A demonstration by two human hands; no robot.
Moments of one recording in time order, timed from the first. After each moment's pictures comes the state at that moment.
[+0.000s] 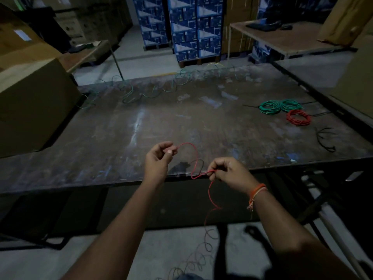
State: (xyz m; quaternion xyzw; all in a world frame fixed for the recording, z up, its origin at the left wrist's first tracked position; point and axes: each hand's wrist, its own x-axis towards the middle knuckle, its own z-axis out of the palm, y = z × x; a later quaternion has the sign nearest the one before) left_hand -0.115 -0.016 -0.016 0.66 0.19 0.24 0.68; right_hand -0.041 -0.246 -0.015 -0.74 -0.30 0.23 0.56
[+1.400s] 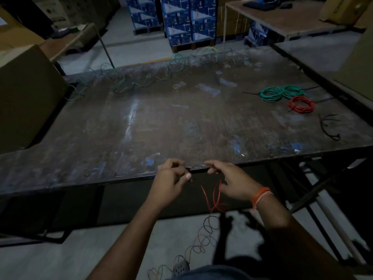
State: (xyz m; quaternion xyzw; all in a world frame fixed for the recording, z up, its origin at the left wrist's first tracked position) left_hand -0.156 -0.034 -0.034 0.94 0.06 0.08 0.34; right_hand -0.051 -0.253 -0.040 -0.84 -0.35 0.20 0.35
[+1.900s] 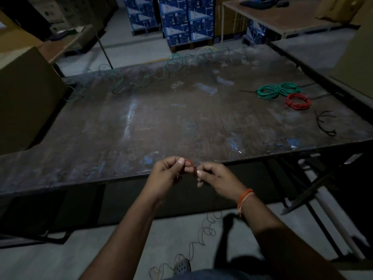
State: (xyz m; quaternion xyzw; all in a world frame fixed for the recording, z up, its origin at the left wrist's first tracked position) left_hand -0.160 -0.058 0.004 0.69 0.17 0.03 0.70; right_hand -0.072 -0.227 -0.055 -0.70 -0.30 0.26 0.60
